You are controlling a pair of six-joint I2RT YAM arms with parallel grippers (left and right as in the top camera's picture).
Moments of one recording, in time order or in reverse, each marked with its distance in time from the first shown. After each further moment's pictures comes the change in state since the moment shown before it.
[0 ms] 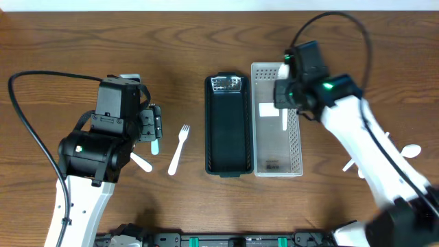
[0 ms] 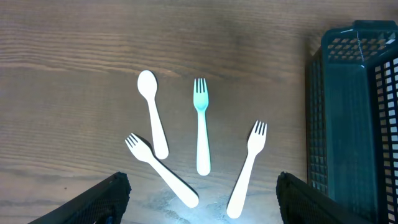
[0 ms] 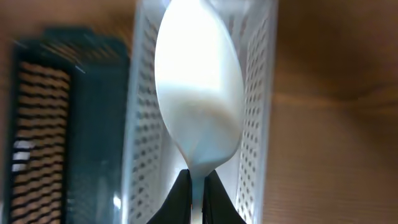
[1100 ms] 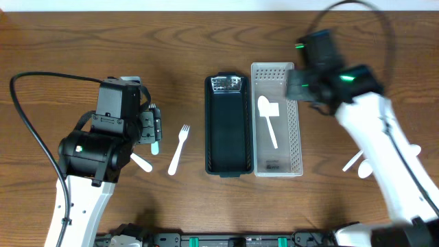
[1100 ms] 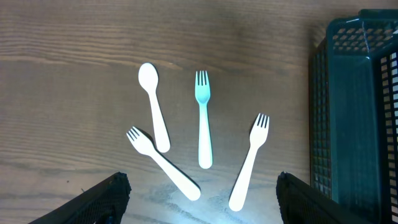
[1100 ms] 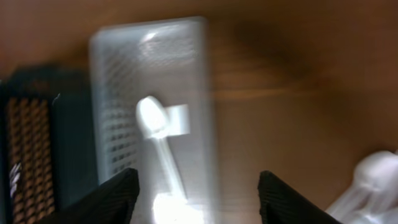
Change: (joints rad) left arm 0.000 0.000 0.000 -0.027 0.000 0.000; right arm -0.114 -0.112 0.151 -0.201 0.102 0.079
